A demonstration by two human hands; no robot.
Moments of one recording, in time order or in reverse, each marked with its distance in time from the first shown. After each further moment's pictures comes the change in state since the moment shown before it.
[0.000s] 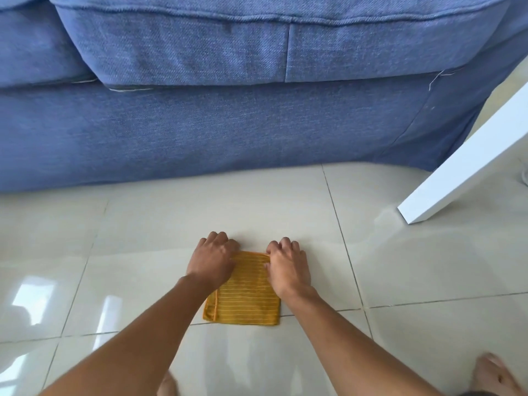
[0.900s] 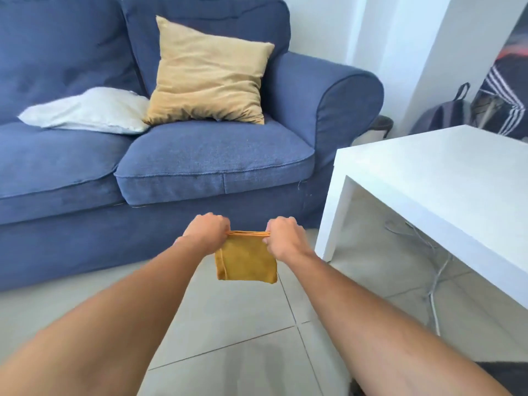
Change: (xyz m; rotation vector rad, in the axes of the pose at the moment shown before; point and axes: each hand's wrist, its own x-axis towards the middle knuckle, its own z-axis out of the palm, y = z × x) left_hand -0.070 0.111 -0.302 0.148 0.179 0.118; right_hand -0.127 0.008 -0.309 0.057 0.300 0.127
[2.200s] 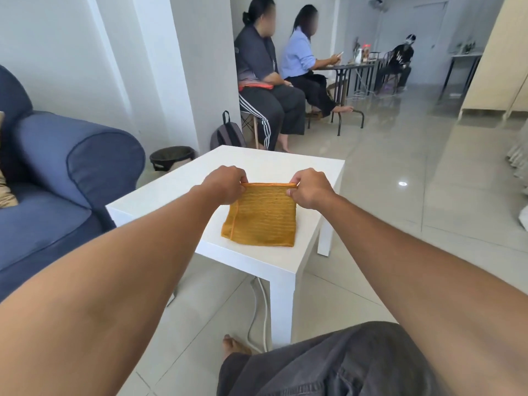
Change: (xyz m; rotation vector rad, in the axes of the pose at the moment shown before) left_hand 0.009 0.466 -0.211 -0.209 0.196 0.732; right_hand -0.224 0.334 -0.293 0.204 0.432 0.747
